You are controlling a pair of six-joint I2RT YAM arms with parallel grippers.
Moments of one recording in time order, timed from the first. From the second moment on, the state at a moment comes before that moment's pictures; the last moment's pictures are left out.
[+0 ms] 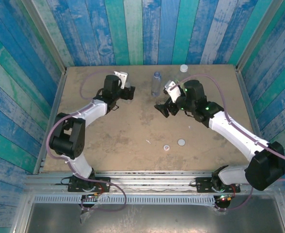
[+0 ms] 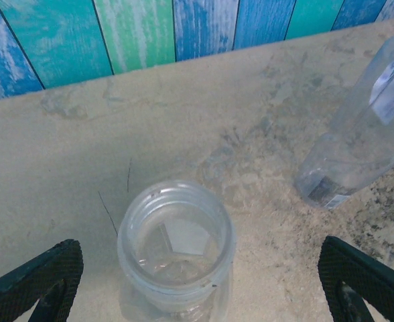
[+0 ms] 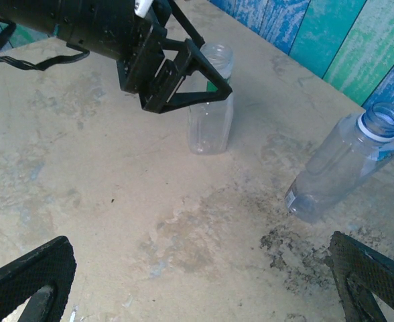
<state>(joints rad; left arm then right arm) -0.32 1.72 1.09 0.12 0.05 -0.01 0.54 1.33 1.05 -0.24 -0.31 -0.24</state>
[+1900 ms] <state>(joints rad) -0.32 1.73 1.03 0.13 0.21 0.09 0.54 1.31 0.99 -0.26 -0.34 -0.20</state>
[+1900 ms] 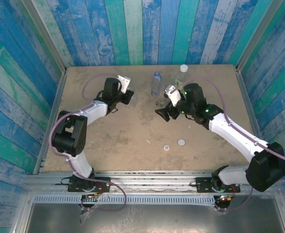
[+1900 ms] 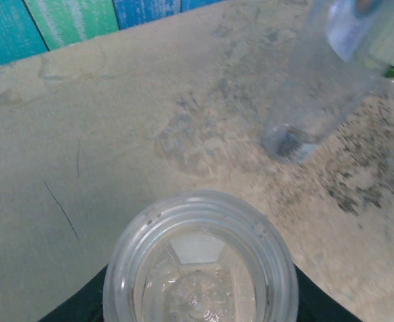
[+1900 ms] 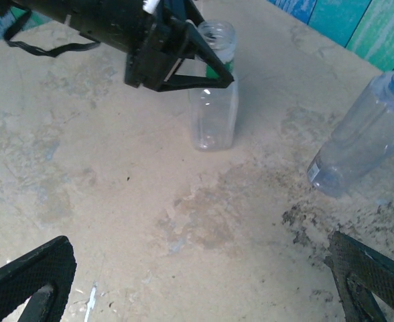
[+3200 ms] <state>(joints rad) -0.67 1.48 0.54 0.49 0.51 0.20 0.32 1.02 0.73 -0.23 -0.37 0.20</state>
